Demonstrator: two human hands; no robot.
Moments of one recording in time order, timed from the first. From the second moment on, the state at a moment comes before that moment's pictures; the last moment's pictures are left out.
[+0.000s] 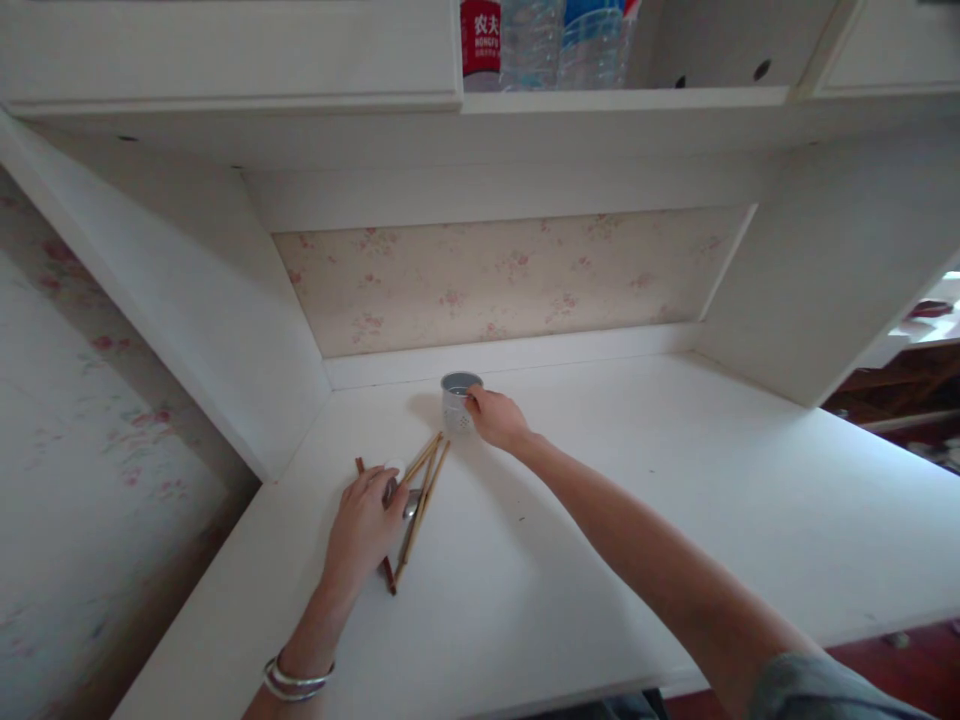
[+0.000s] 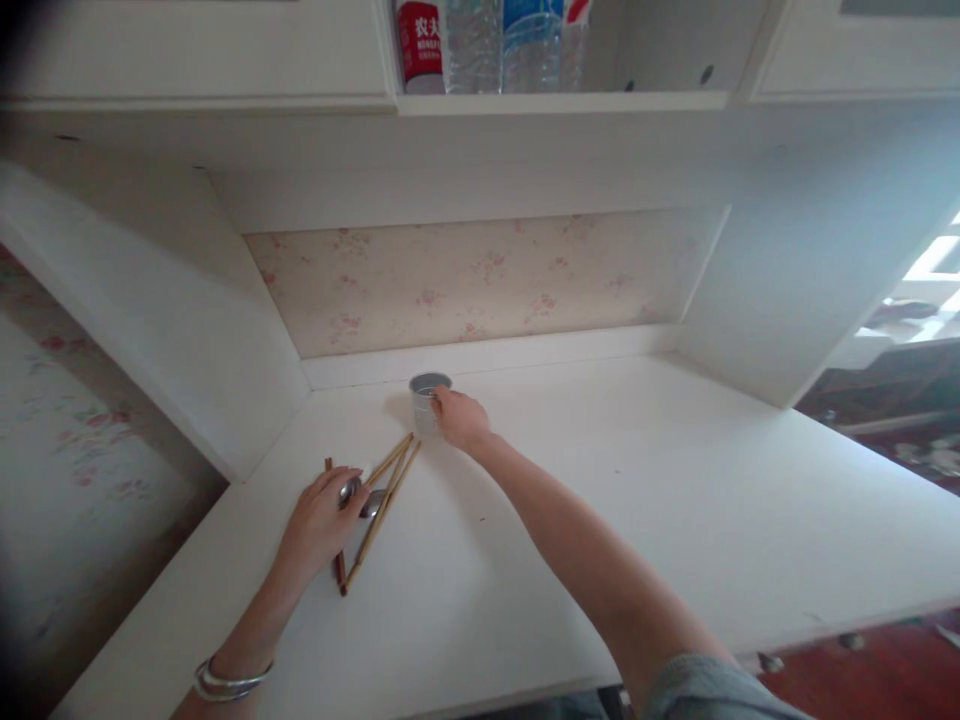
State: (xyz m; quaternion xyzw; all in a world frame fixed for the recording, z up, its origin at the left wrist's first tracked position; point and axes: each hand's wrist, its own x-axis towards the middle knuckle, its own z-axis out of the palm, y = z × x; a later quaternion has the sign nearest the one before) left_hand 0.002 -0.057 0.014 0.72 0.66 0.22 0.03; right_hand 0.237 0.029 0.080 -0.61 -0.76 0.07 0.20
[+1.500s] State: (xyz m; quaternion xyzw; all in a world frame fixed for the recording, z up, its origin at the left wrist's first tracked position) left_hand 0.000 -0.044 0.031 0.66 0.73 0.11 0.12; right_hand 0.319 -0.112 0.024 -0.56 -0.62 0.31 0.46
